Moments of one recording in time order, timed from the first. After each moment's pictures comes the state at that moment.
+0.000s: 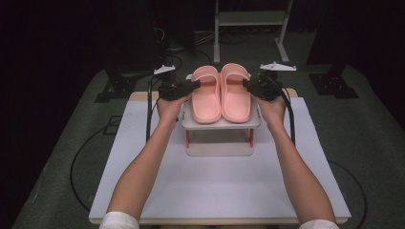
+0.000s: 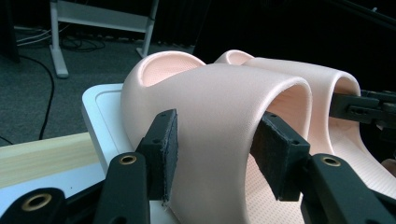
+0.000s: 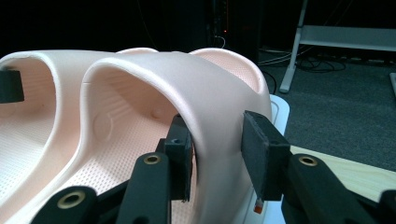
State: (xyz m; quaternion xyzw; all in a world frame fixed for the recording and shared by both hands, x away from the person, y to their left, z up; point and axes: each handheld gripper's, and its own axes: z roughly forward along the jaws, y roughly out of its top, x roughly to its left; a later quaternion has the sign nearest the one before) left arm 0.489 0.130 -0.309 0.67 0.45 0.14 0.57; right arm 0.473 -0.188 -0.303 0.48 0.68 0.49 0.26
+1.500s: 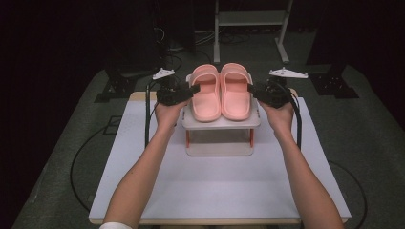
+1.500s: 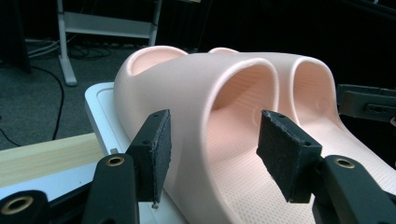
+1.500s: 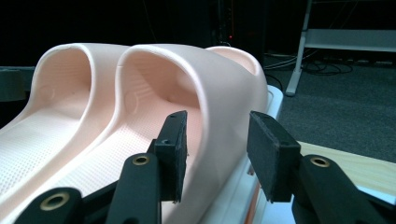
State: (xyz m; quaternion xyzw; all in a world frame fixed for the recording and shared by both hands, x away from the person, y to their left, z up) left arm 0.462 0.130 -0.303 0.68 0.43 0.17 0.57; right arm 0.446 -0.206 -0.305 0.48 0.67 0.52 0.25
